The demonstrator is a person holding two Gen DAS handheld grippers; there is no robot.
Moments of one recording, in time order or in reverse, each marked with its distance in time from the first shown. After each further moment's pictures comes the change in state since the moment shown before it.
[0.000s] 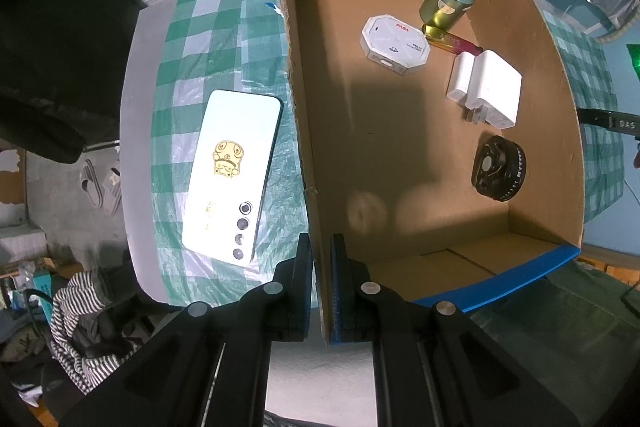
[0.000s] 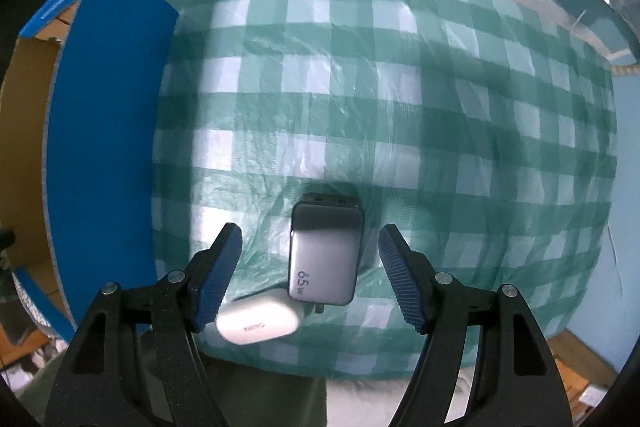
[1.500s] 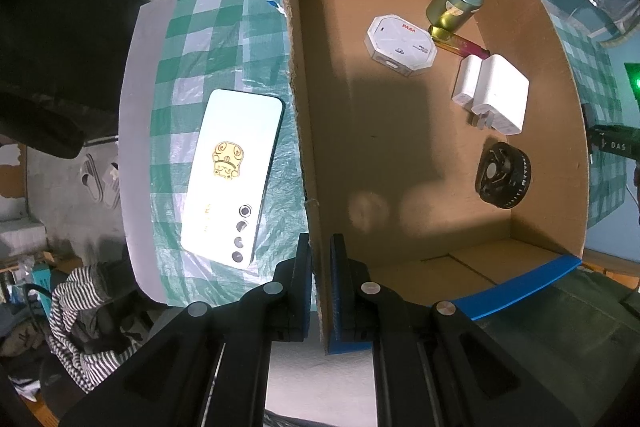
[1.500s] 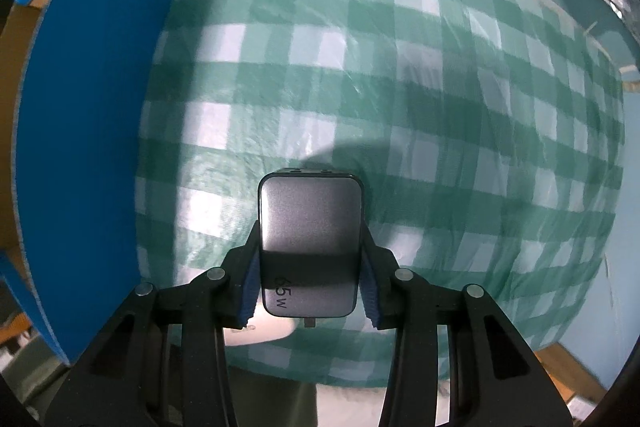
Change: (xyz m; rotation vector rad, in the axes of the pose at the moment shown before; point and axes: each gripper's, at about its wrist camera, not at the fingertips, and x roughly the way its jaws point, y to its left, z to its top) left arm 0.005 -0.001 0.006 -0.018 0.015 0.005; right arm 0.017 0.010 -0.008 -0.065 0.033 -0.027
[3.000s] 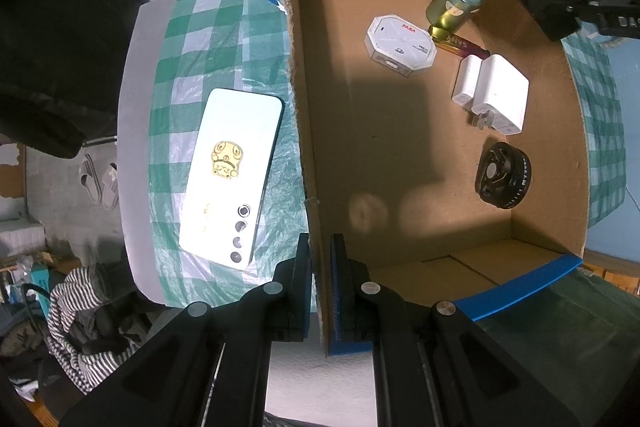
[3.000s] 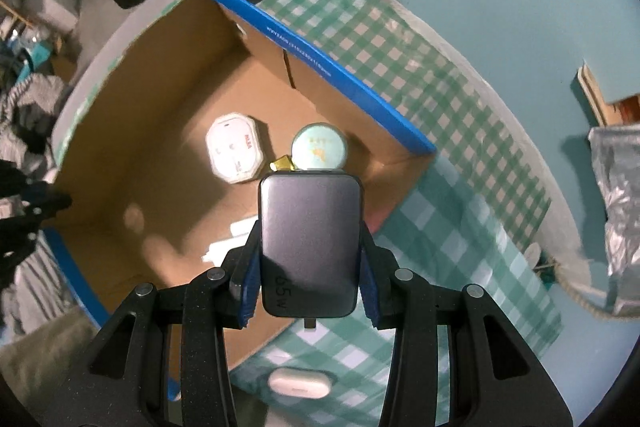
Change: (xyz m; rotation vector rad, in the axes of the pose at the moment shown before) left arm 0.002 0.002 -0.001 -0.005 -0.004 -0.004; right arm -0.080 0.185 0.096 -0.595 -0.095 -0.066
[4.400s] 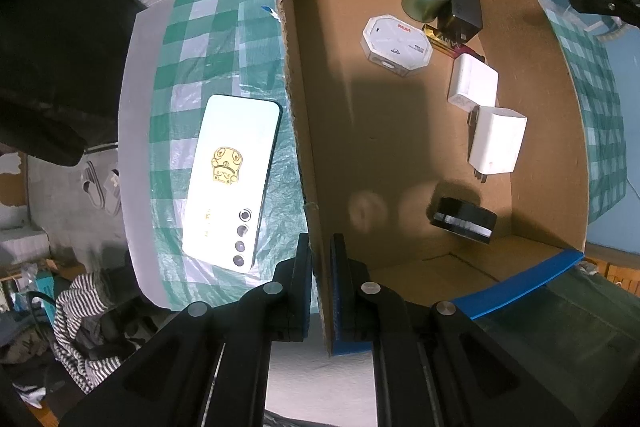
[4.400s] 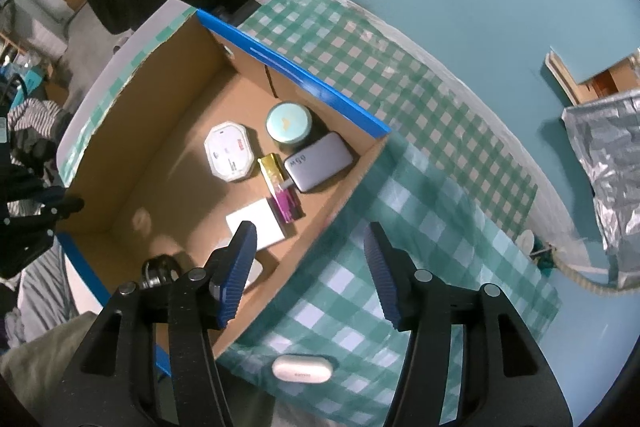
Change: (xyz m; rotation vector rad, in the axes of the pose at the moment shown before) left arm -0.003 -0.004 0.002 0.029 -0.002 0.009; right arm -0.044 -0.009 -0.025 0.088 -0.063 -0.020
